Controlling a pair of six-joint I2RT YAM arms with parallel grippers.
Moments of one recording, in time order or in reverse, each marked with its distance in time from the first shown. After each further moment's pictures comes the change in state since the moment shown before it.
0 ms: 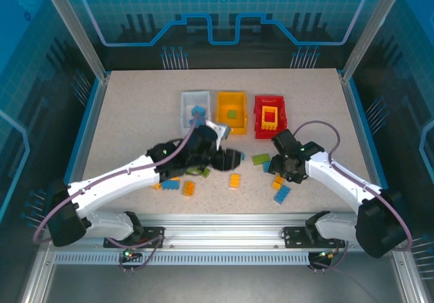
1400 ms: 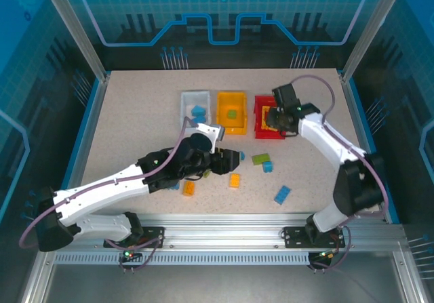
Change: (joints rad) left arm -0.056 -0.099 0.001 0.050 -0.174 -0.070; right arm -0.140 0.393 0.533 0.206 0.040 -0.299
